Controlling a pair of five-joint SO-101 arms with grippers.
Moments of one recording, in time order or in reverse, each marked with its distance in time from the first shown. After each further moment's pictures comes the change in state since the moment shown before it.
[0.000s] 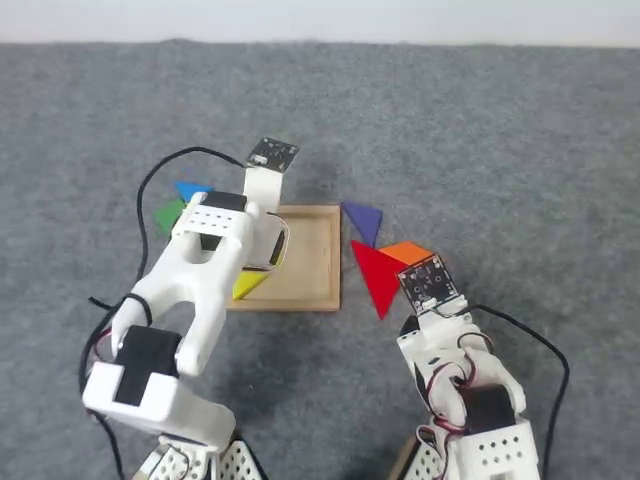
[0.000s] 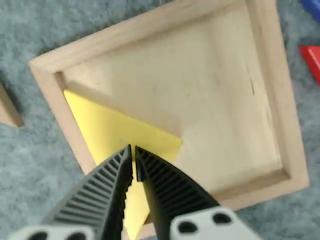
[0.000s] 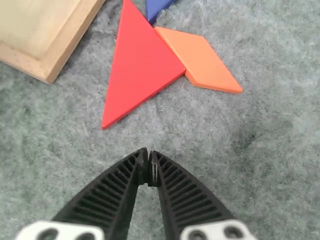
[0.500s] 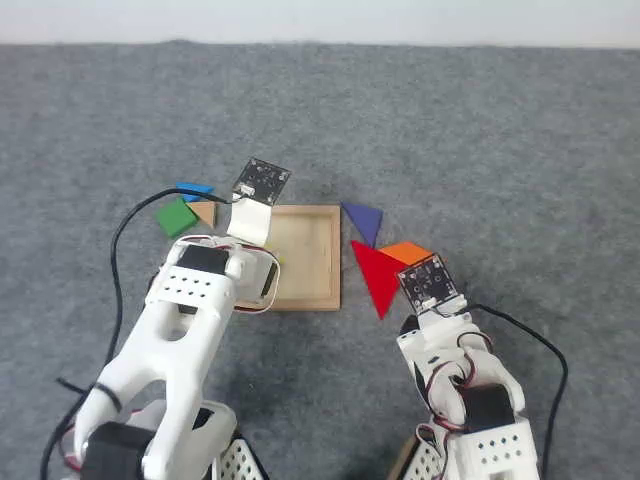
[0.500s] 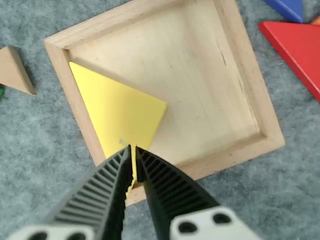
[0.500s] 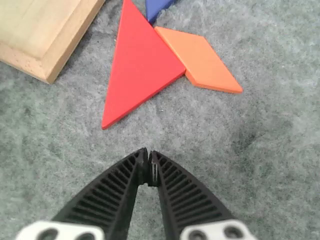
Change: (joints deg) left arm 0.9 -29.1 22.9 -5.5 -0.8; right arm 0.0 0.0 0.0 0.0 0.0
